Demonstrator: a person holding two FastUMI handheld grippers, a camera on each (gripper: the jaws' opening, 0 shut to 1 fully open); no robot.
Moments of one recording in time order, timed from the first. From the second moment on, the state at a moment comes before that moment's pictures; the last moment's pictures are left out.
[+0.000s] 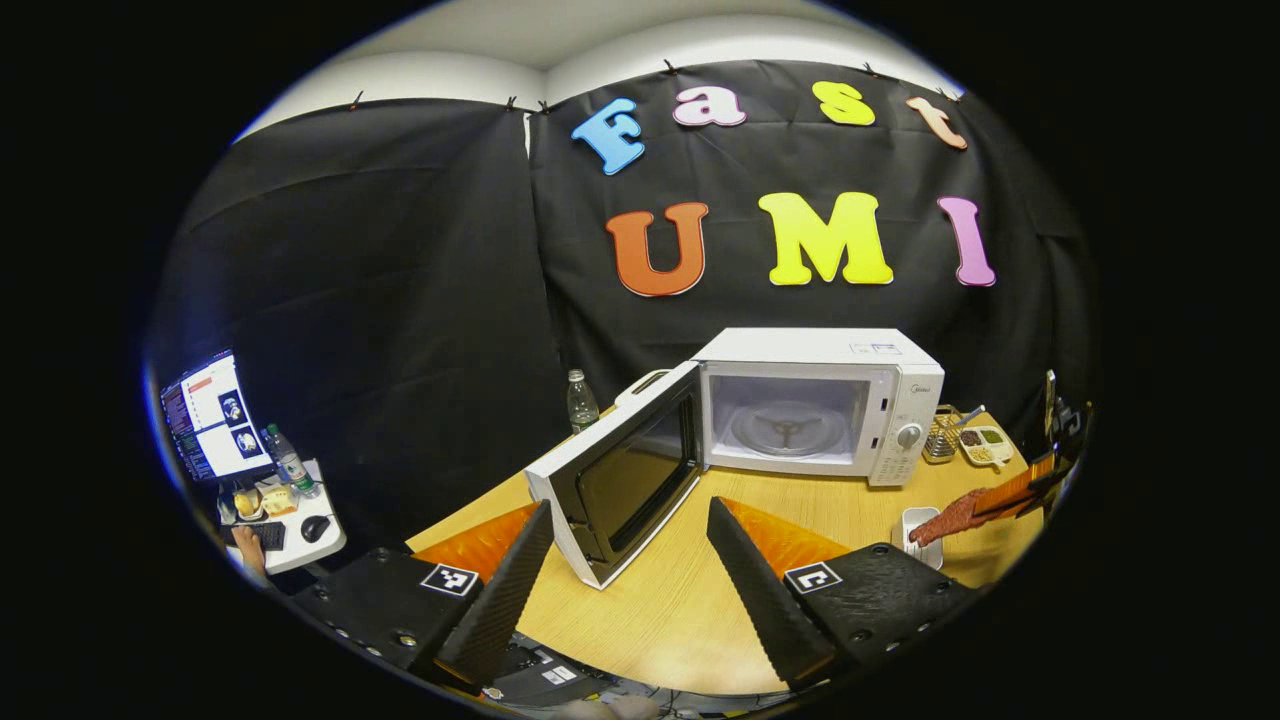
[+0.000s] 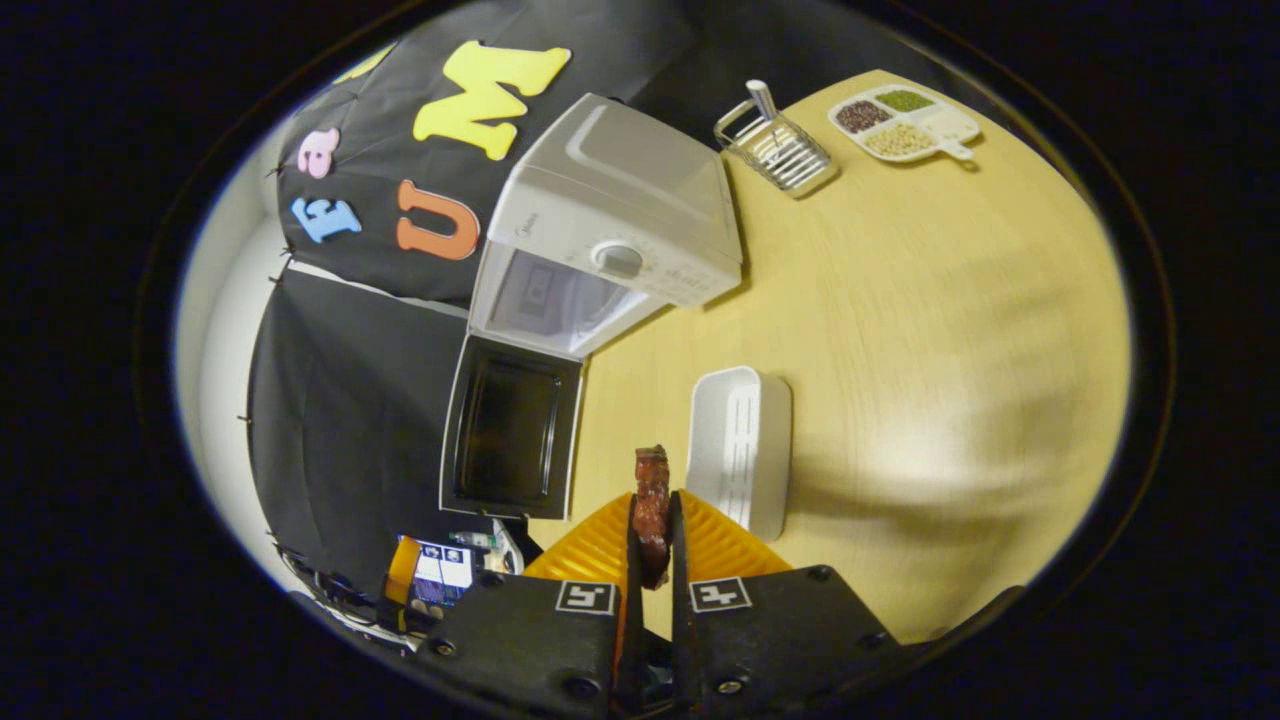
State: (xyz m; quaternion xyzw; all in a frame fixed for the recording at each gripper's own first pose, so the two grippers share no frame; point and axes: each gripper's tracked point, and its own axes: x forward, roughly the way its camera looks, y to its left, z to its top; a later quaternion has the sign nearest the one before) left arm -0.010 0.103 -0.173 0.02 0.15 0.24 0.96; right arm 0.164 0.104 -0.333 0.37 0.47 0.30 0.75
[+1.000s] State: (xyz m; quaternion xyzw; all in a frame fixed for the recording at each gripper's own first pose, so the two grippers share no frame) left arm 0.029 0.187 -0.171 0.05 0.12 0.10 0.99; right arm 0.329 0.368 -0.312 0.56 0.23 0.08 0.79
